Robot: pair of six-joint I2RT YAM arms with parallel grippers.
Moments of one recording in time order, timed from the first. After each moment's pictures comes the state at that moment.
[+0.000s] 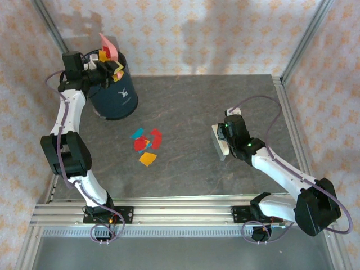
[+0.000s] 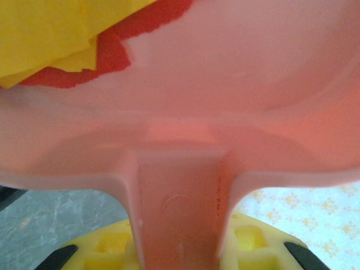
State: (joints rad) left arm 0.25 1.78 1.66 -0.32 0.93 -1.16; right arm 0.50 1.16 0.75 -0.22 0.29 0.34
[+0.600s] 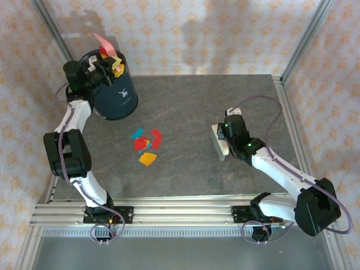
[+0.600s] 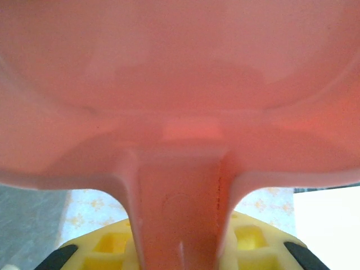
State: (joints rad) left arm 0.25 1.76 1.39 0.45 0.97 -1.77; right arm 0.50 1.16 0.75 -0.22 0.28 0.35
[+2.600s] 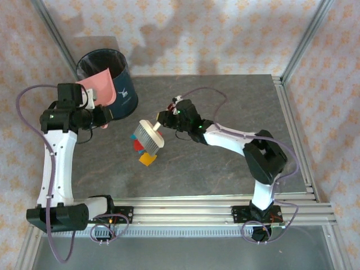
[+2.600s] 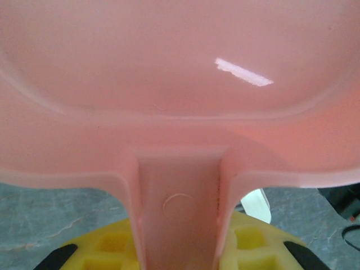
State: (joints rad) left arm 0.15 1.19 1.47 -1.21 0.26 -0.28; right arm 0.77 1.84 1.25 0.16 -0.18 0.87
